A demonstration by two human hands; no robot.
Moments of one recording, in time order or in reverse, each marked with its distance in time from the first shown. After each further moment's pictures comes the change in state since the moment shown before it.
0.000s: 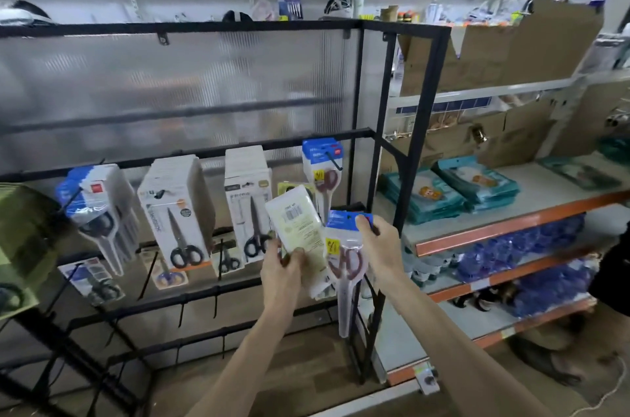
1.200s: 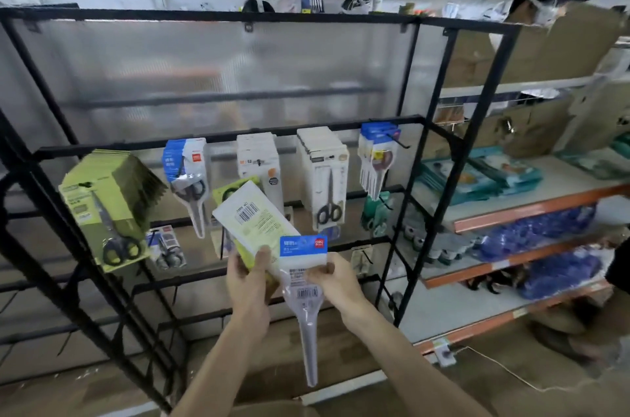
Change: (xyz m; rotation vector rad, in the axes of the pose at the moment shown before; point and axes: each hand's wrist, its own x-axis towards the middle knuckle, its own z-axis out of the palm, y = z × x) left_hand -0.024 -0.026 -0.226 -0.587 0.179 -0.182; right_hand -0.188 0.005 0.183 0.003 -0.360 0.205
